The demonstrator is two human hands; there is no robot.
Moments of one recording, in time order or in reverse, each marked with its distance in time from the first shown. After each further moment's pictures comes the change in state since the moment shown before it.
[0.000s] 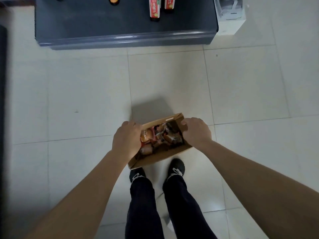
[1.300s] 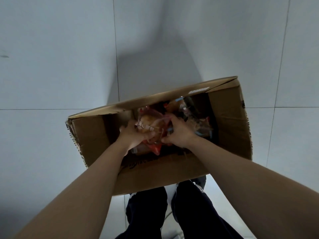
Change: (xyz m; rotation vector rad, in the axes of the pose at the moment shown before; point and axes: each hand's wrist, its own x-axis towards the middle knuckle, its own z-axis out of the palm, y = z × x) left_hand 0.180 -0.060 0.389 -0.978 -0.554 -0.721; right_hand 0.238 0.071 0.348 0.266 -0.522 -0.015
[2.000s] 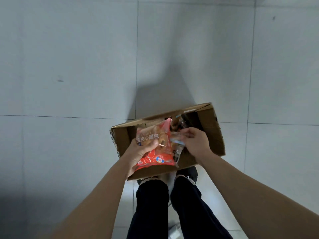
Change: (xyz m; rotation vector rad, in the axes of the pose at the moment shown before) left_hand -0.175 0.008 -0.045 -0.718 -0.303 0.126; right_hand -0.145 -0.055 -0.046 0.515 0.379 0.120
